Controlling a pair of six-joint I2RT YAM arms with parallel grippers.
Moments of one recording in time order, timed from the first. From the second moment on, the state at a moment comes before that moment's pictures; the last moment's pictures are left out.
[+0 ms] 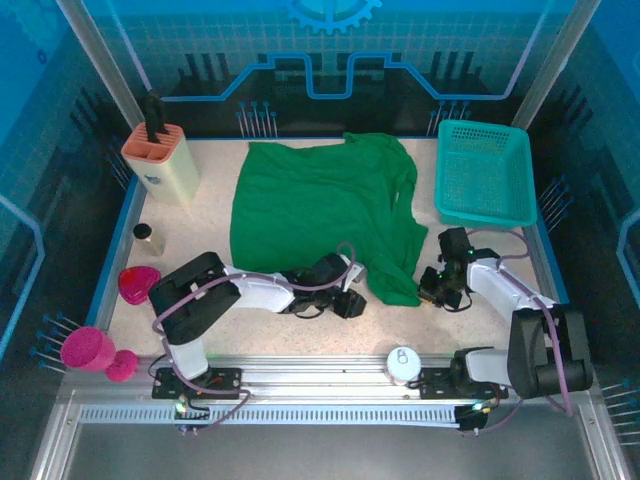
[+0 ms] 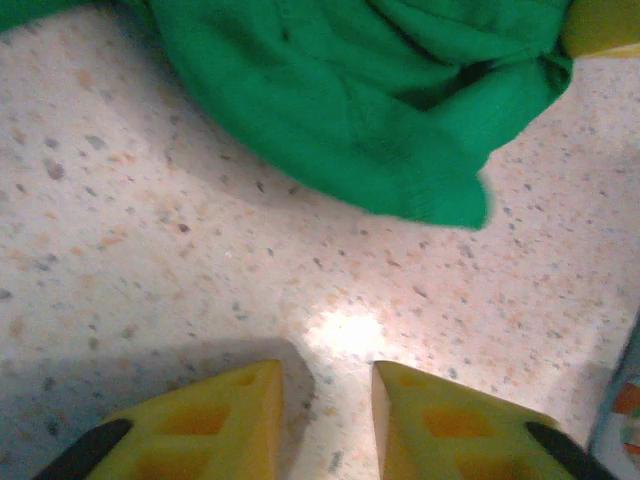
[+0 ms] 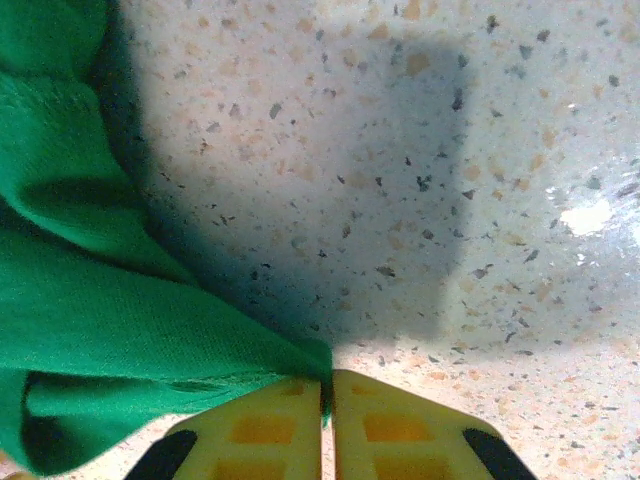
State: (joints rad) left arm -0.92 1.79 0.81 0.16 0.29 -0.50; right arm 0.10 1.29 0.64 -0.78 -0.22 0.60
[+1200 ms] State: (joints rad) left arm -0.82 1.92 1.24 -0.06 0.47 -0.27; right arm -0.02 1.47 0.77 -0.63 -0.27 0.37
